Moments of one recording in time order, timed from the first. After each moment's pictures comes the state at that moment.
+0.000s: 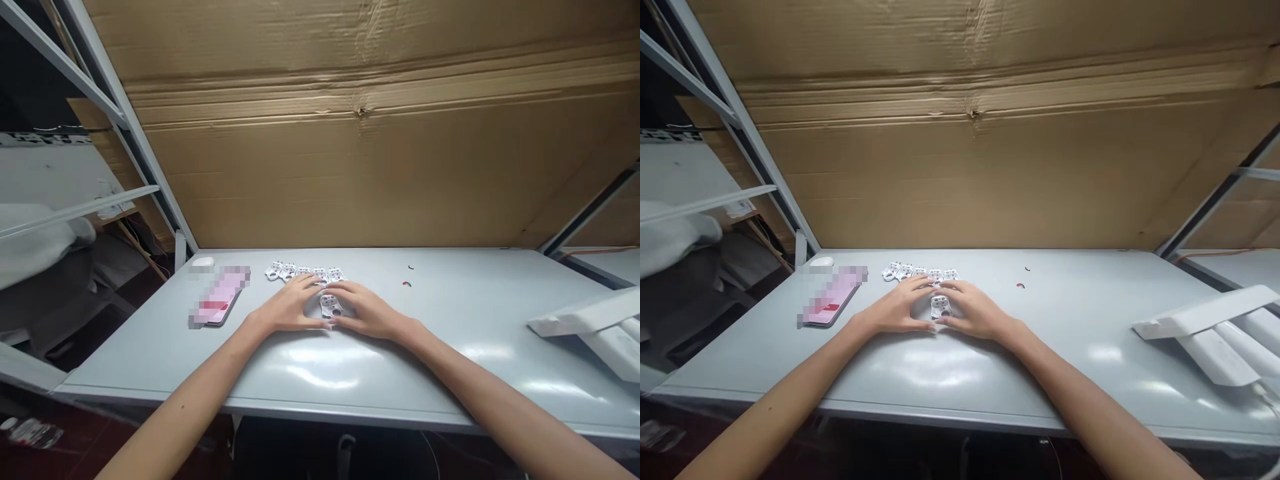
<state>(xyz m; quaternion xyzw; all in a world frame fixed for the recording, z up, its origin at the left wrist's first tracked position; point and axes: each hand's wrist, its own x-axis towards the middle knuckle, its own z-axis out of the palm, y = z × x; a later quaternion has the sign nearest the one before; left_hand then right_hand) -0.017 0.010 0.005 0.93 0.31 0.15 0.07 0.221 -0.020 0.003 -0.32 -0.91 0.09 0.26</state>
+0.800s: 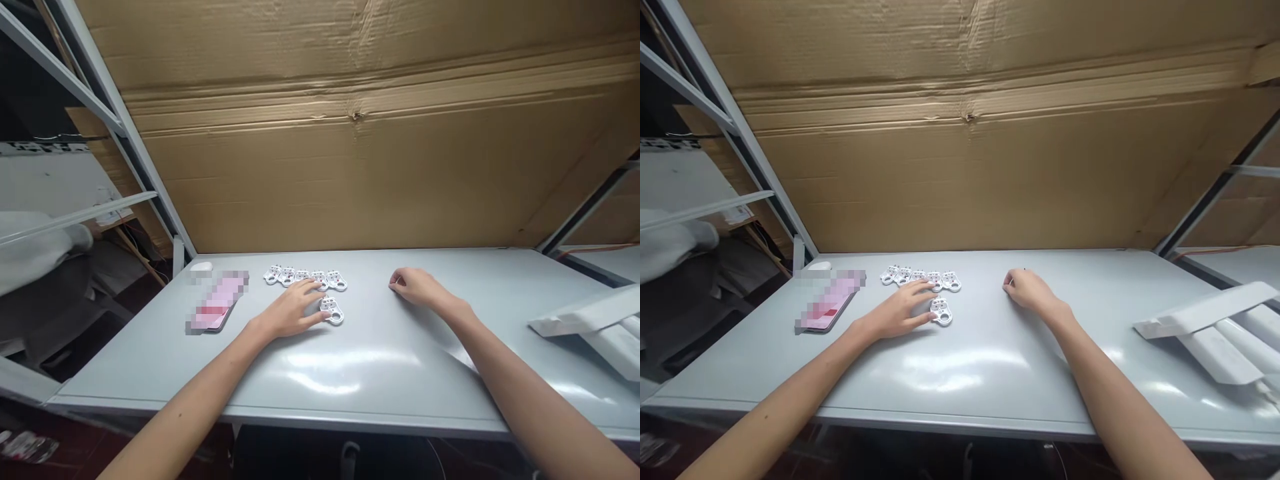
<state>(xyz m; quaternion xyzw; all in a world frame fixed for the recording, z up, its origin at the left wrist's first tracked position) -0.008 0.004 0.007 0.94 0.32 0.14 0.03 0.312 0.008 0.013 -0.71 -0.68 0.14 0.13</state>
